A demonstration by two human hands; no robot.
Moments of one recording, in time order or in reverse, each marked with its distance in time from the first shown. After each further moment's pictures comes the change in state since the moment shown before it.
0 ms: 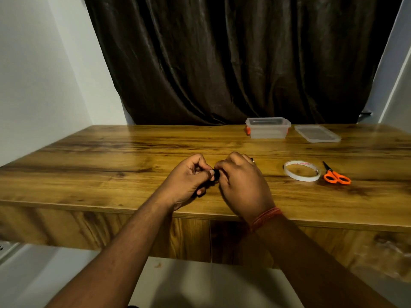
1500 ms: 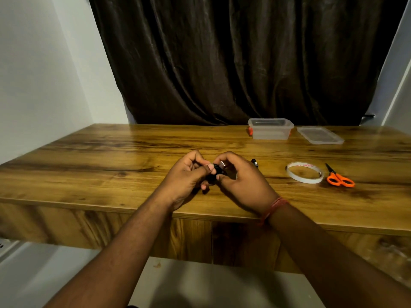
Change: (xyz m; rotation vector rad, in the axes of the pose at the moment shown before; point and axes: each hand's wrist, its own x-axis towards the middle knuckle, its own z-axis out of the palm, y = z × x) left_hand 0.000 0.002 -0.002 -0.111 0.077 0.025; right_hand 0.013 0.013 0.001 0.688 -0.247 0.127
